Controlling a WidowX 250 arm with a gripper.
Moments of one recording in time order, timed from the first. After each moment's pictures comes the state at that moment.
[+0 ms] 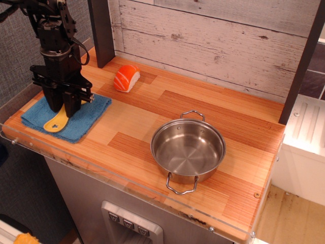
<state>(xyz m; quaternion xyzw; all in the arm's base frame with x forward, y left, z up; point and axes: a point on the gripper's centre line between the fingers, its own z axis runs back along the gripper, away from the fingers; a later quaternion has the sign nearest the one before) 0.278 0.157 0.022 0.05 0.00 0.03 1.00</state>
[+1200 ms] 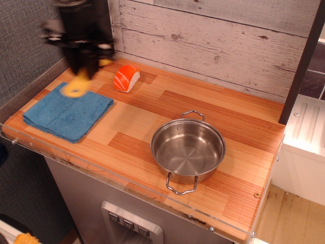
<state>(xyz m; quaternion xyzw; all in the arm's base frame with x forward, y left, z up) 0.296 0.082 0.105 0.04 -0.07 0.03 1.00</state>
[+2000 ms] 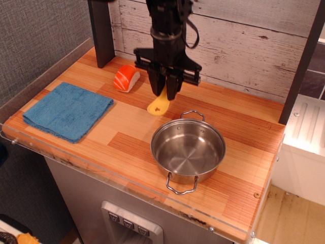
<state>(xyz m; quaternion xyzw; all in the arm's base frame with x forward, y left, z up) 0.358 0.010 0.043 0.02 -0.08 -0.01 1.00</state>
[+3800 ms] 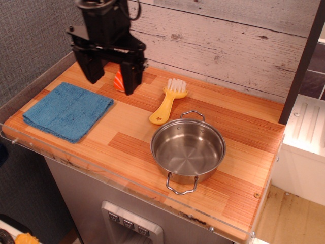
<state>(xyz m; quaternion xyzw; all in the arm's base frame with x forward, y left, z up) 0.268 0.048 0.118 0.00 -0.08 0.00 1.00</state>
